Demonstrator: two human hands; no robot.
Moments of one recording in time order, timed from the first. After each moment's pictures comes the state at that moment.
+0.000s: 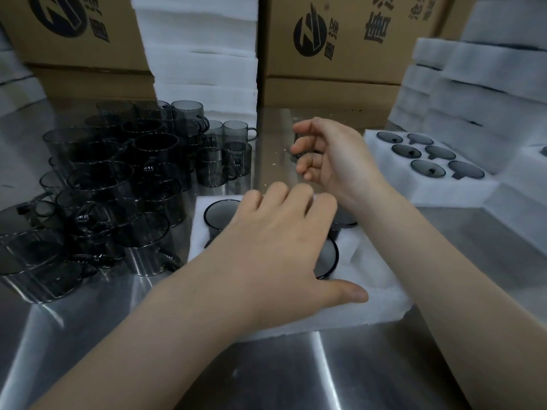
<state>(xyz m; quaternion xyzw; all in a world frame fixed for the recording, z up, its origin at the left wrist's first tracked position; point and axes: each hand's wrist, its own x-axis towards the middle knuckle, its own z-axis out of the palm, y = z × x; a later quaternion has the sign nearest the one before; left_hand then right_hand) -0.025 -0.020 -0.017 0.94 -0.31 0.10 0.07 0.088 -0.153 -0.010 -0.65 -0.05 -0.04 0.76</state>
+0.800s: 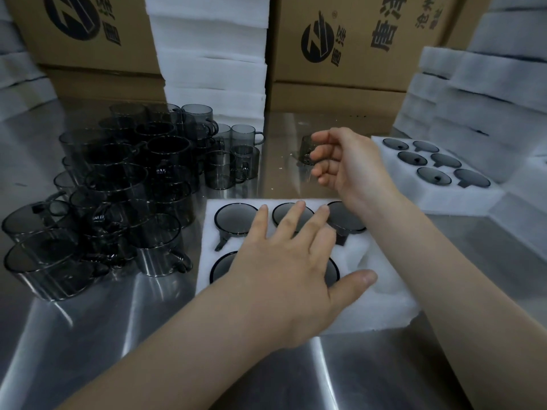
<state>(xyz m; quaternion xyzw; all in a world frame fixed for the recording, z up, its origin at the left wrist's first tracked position) -0.030 -0.029 -0.034 0.96 -0.27 -0.03 0.04 0.094 -0.160 -0.013 -0.65 0.00 -0.07 0.76</state>
